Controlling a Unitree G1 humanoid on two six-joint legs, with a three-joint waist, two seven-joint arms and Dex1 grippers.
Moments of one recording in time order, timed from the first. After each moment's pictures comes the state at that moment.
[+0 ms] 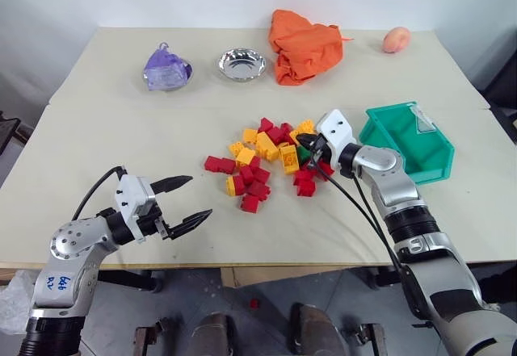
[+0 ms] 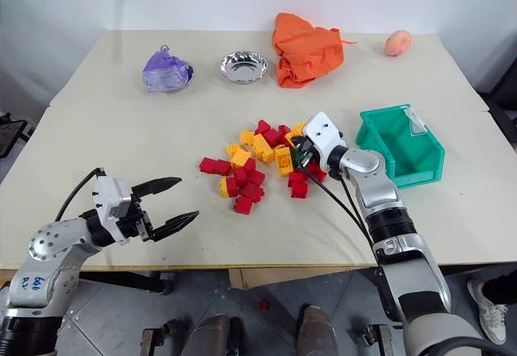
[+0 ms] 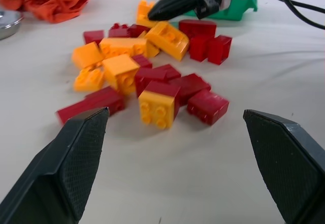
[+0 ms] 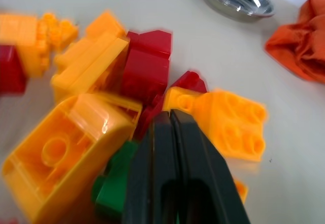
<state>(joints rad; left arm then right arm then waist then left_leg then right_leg) -0.07 0.61 0.18 -0.21 -0.47 0.16 -0.89 -0.75 -0.44 0.15 0.48 0.06 0.04 0.77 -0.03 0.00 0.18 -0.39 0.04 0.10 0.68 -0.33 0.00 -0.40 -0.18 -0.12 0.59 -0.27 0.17</state>
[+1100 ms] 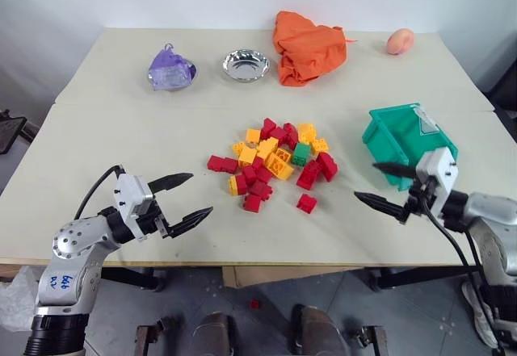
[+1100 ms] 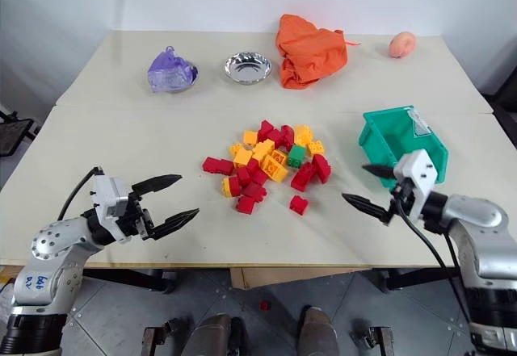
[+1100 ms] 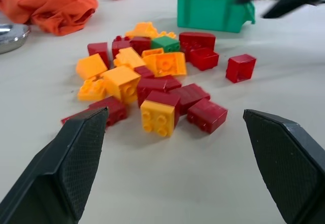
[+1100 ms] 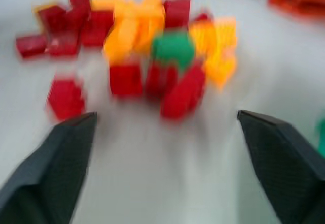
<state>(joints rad) -0.08 0.59 0.20 -0.18 -0.48 0.12 -0.92 -0.36 -0.73 -0.16 0.01 0.39 0.31 1.01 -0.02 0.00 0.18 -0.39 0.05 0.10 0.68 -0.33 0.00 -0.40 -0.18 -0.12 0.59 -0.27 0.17</state>
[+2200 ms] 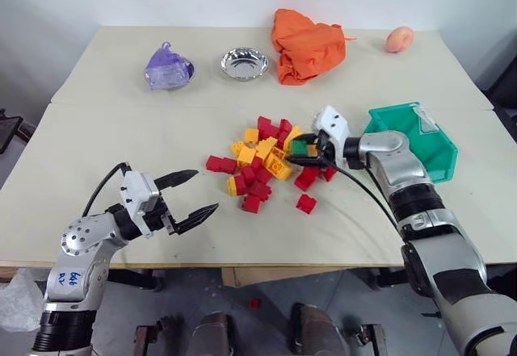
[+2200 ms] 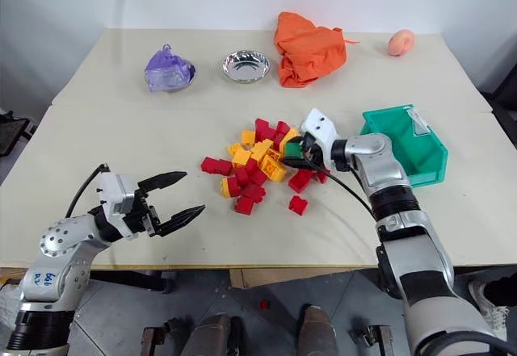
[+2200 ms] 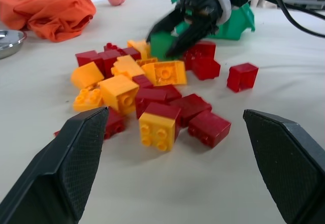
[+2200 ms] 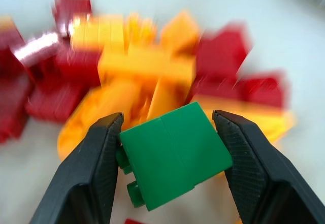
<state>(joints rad) -0.12 0.55 0.16 -0.18 -0.48 0.12 -0.90 -0.92 -0.48 0.08 0.62 0.14 0.09 1.10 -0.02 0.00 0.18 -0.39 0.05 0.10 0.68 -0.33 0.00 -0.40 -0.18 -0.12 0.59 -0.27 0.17</state>
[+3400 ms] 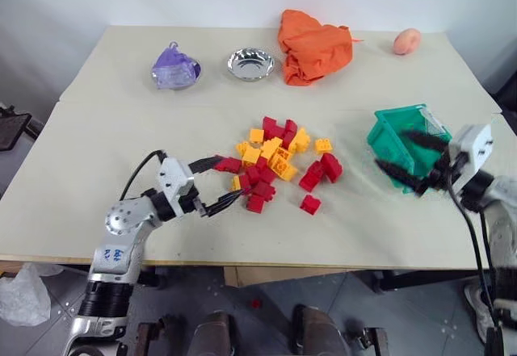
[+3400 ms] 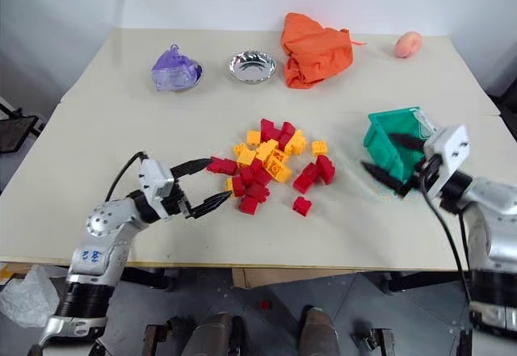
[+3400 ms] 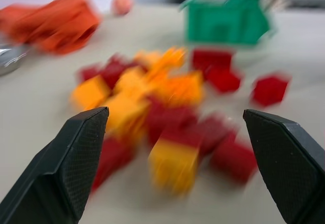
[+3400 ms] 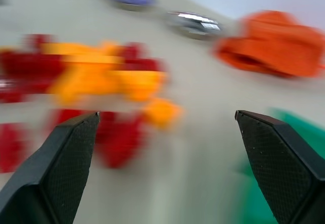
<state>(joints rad) -0.23 0.48 0.11 0.01 -0.31 -0.02 -0.79 -0.22 -0.70 -0.27 0.00 0.49 0.10 1.08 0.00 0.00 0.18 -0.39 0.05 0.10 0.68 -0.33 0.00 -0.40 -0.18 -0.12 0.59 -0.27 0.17</state>
